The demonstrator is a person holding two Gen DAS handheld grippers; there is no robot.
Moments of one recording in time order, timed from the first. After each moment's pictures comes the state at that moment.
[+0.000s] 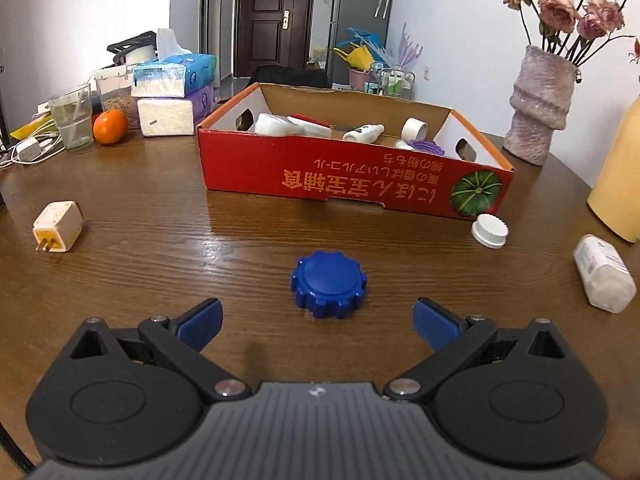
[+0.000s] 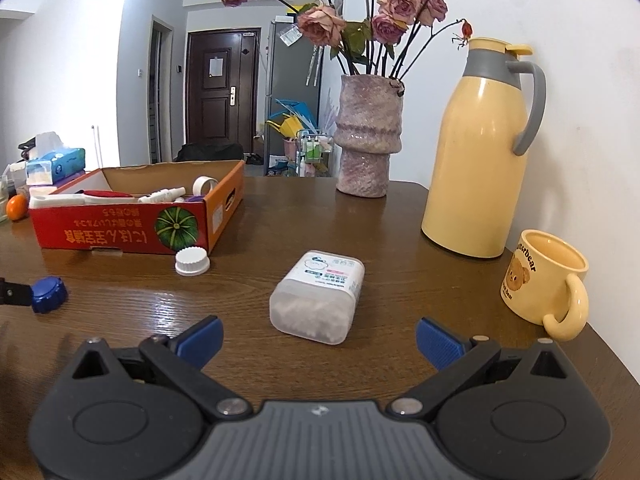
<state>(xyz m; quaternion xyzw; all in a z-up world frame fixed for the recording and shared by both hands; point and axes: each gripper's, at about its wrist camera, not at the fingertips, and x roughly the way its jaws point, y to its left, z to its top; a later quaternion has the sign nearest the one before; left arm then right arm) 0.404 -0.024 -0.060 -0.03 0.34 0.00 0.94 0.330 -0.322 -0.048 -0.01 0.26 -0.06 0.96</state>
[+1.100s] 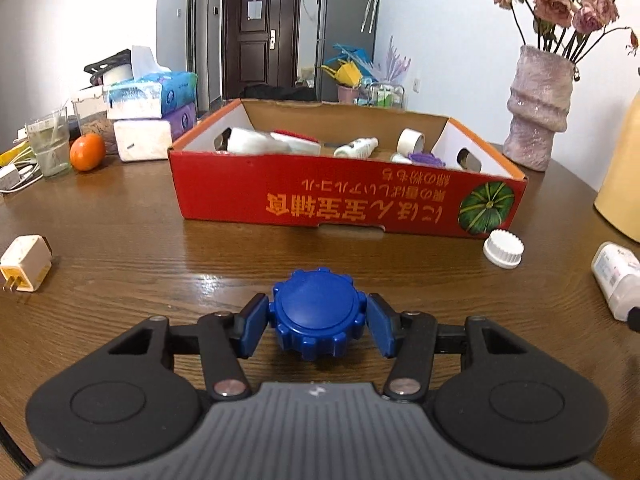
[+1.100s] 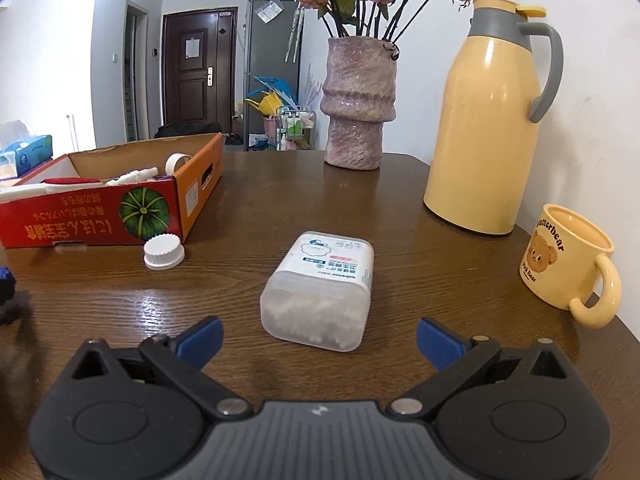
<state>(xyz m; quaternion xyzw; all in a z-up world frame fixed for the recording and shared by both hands) 0.435 -0.027 -0.074 -0.02 0.31 -0.02 0.95 0.382 -0.315 -0.074 0.00 0.29 -0.09 0.95</state>
